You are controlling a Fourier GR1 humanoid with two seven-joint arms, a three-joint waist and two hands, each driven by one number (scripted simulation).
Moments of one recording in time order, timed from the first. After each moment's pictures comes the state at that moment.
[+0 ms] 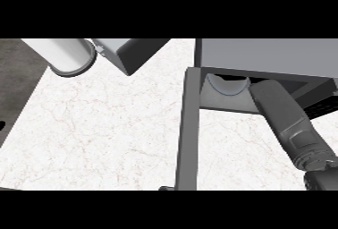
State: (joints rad) left arm 0.12 0.13 0.57 -1.98 0.51 -0.76 0.16; right arm -1.06 -0.22 -0.23 -0.13 0.38 -0.58 -0.67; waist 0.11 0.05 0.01
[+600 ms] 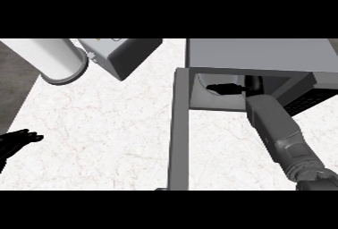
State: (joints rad) left arm 0.11 0.07 0.46 -2.01 0.48 -0.76 0.19; right arm -0.97 -0.17 -0.36 -0.15 0.23 -0.31 -0.81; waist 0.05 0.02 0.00
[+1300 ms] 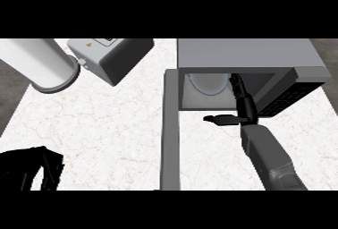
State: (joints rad) left arm 0.13 0.01 0.24 -2.10 0.42 -0.67 0.29; right arm -0.72 -0.07 -0.35 -0.28 0.15 -0.05 -0.91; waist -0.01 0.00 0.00
